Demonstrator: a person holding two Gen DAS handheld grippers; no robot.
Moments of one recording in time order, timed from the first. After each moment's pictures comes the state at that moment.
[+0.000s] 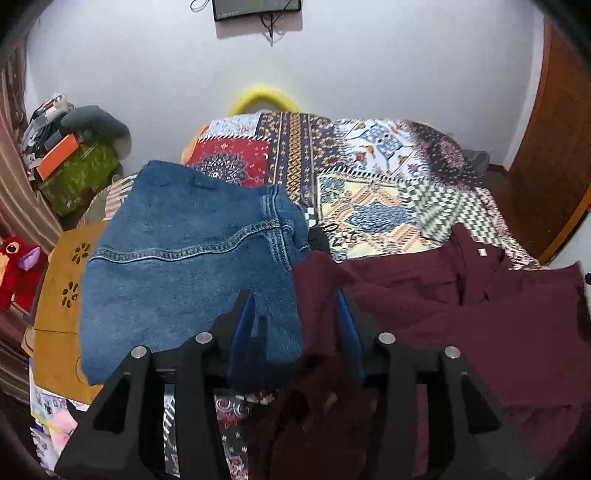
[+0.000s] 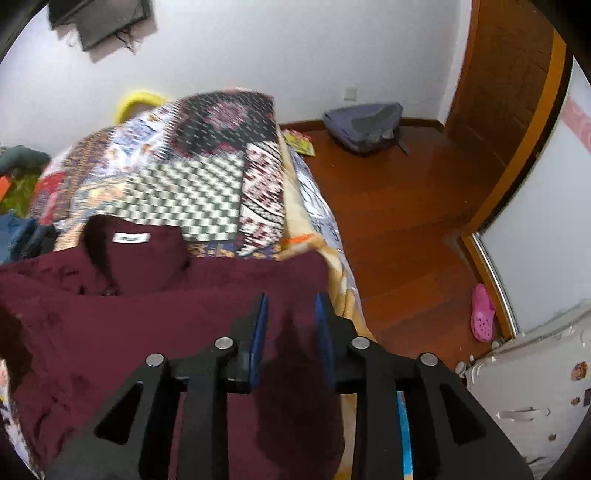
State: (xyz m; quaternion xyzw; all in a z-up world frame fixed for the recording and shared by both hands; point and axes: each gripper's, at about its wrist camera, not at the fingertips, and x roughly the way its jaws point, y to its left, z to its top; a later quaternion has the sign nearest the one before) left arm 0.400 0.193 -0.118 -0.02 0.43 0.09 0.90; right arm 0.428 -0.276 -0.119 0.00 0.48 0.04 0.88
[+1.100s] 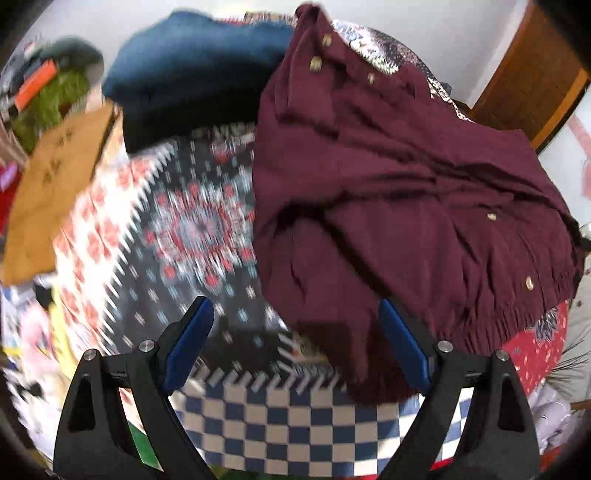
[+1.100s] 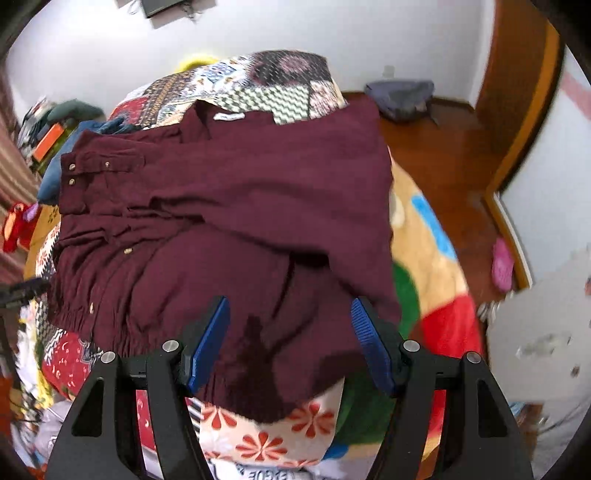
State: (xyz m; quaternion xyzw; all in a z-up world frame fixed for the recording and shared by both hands) left arm 0.181 0.207 -0.212 -0.07 0.55 0.00 0.83; right arm 0.213 -0.255 -0.140 0.01 0.52 0.11 0.85
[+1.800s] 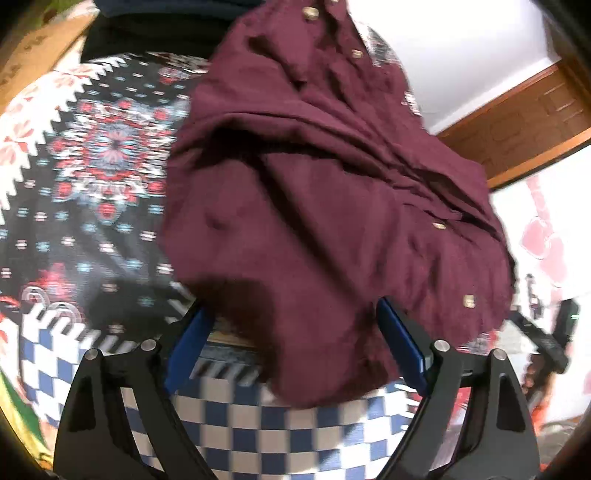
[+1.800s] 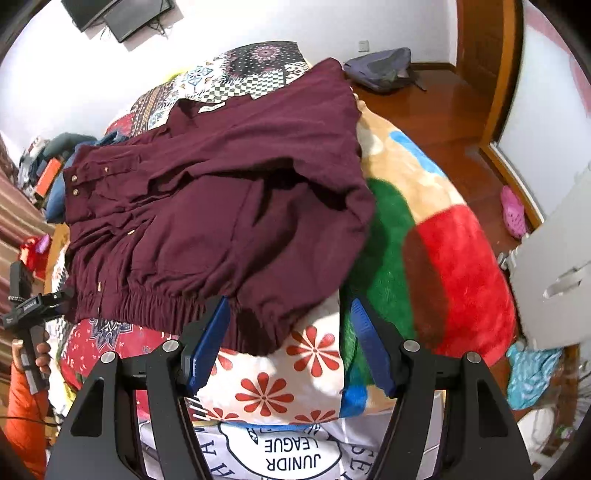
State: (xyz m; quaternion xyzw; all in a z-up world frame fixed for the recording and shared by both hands) left arm 0.182 0.186 -0.247 -0.26 0.56 -0.10 0.79; right arm 0.169 -0.287 -0.163 0.10 0.53 0.10 0.84
